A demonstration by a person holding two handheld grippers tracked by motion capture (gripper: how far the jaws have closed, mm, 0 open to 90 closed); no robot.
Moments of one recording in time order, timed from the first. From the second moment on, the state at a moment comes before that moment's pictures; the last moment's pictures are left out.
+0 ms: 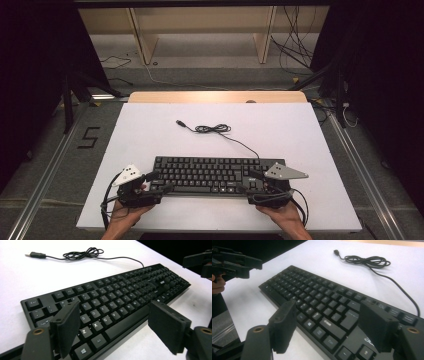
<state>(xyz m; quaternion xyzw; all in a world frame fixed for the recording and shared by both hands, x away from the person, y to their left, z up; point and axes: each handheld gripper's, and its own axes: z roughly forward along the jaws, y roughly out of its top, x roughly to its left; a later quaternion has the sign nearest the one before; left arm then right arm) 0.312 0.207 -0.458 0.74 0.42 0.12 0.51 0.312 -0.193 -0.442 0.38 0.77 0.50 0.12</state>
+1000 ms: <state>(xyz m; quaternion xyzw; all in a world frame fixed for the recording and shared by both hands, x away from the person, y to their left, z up) 0.318 0.213 -0.463 0.74 0.45 0.12 0.49 0.347 -0.140 -0.443 0.35 0.80 0.48 0.10</state>
